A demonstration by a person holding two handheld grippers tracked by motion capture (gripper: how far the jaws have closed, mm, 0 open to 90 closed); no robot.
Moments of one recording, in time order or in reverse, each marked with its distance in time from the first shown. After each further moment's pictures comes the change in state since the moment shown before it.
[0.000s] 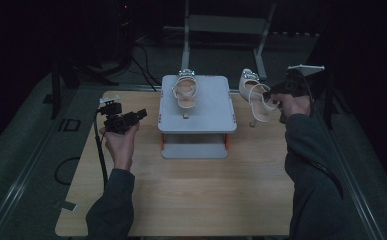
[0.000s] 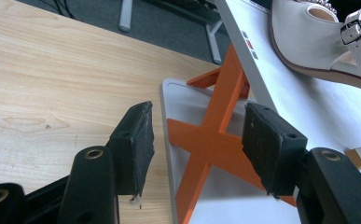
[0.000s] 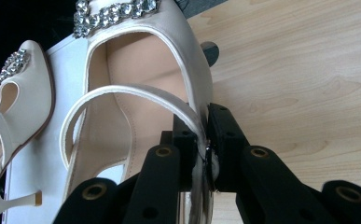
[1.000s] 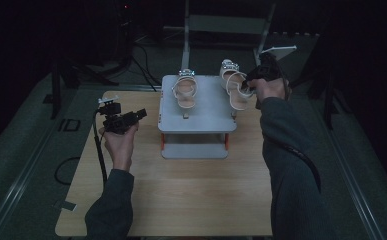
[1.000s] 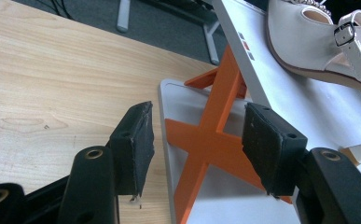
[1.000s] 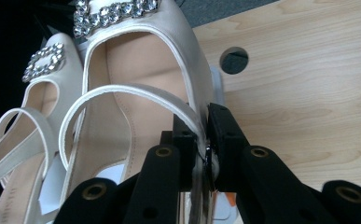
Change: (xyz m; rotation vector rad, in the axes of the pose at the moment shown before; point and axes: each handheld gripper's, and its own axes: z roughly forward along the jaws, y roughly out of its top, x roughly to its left) left arm 0.000 0.001 -0.003 -0.007 -0.015 -0.006; right arm 0.089 0.004 0.015 0.015 -0.096 -0.075
